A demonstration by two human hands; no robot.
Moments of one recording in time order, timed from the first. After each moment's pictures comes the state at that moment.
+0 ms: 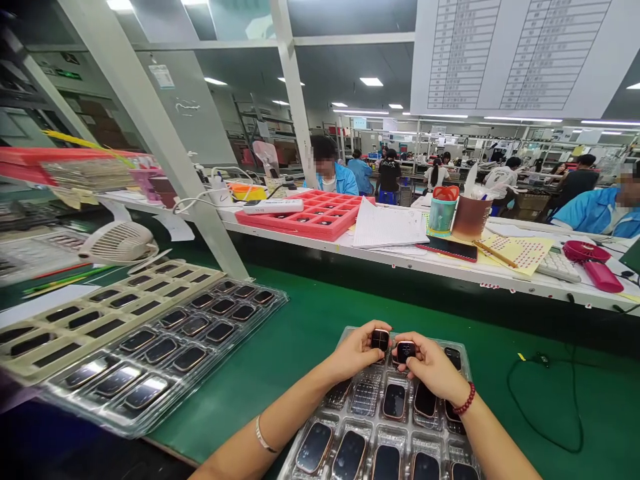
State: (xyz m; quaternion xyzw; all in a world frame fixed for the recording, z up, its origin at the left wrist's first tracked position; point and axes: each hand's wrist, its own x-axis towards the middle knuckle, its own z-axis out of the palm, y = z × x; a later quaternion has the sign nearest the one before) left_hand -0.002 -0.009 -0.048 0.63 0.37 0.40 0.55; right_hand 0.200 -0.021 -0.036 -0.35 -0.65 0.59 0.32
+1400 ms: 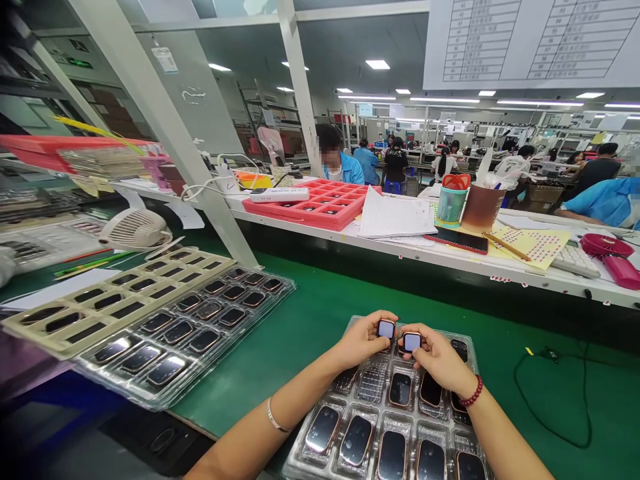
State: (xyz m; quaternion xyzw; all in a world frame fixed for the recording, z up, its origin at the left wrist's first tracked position) left_hand -0.001 -0.009 -0.047 0.62 0.37 0.42 0.56; right_hand 0.200 -0.020 -0.033 -0.36 -0.66 0.57 0.31
